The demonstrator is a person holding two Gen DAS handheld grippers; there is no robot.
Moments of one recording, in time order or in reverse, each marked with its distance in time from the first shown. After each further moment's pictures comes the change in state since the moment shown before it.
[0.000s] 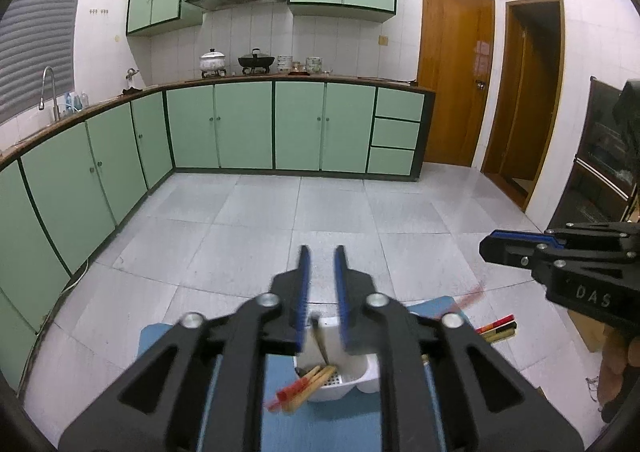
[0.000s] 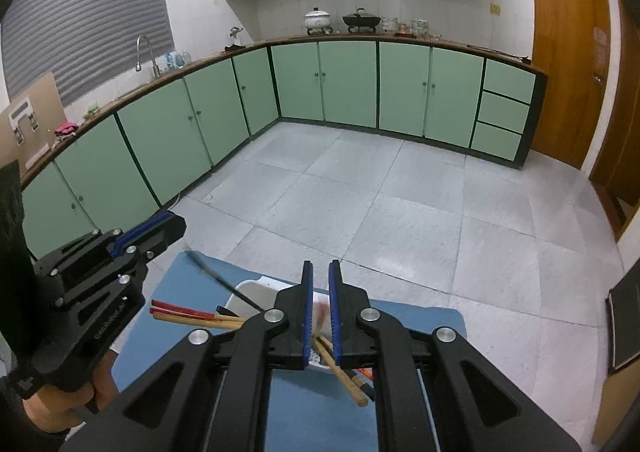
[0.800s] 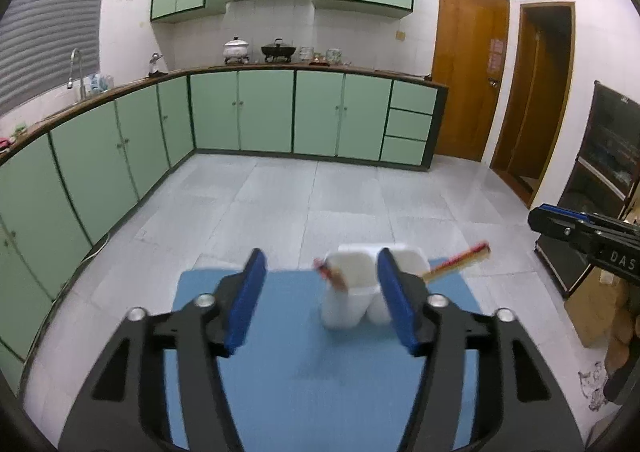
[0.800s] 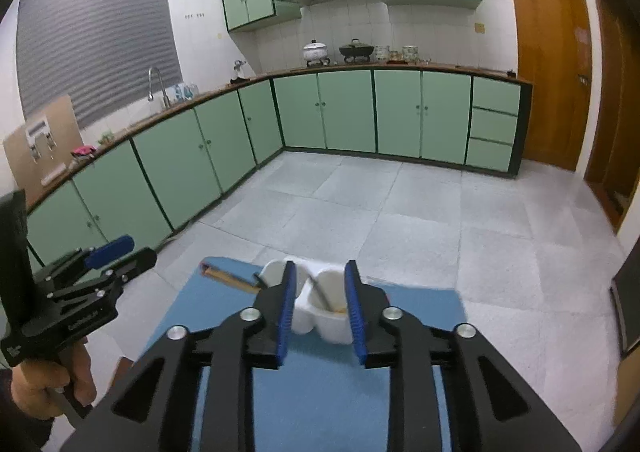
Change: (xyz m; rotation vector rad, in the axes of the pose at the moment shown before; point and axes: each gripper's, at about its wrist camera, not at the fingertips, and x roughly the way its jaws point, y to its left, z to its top) left arm -0.109 0.023 -0.052 -0.046 0.050 0.050; right arm -0.094 0.015 -0.078 0.066 -0.137 0.026
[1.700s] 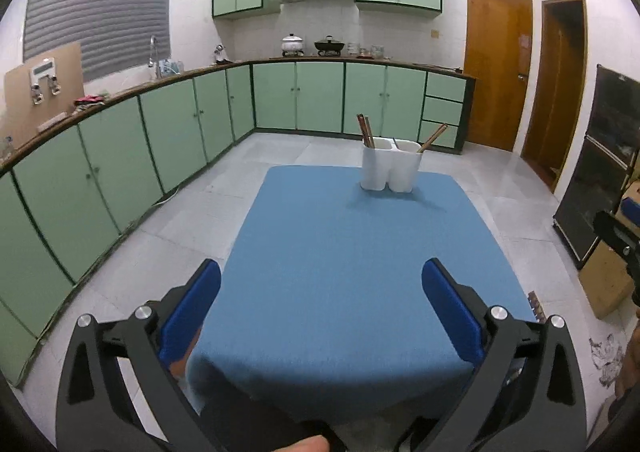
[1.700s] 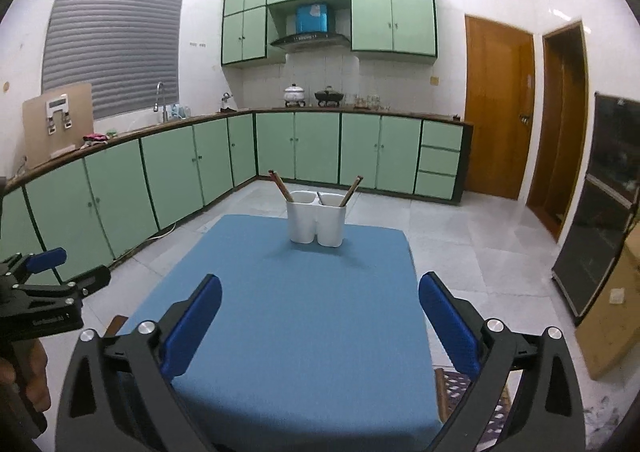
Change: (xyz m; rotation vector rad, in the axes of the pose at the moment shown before) left arm -0.300 -0.021 -0.215 -0.045 0.003 0.194; right arm -0.290 0.125 -0.243 -0.086 -0.198 -0.193
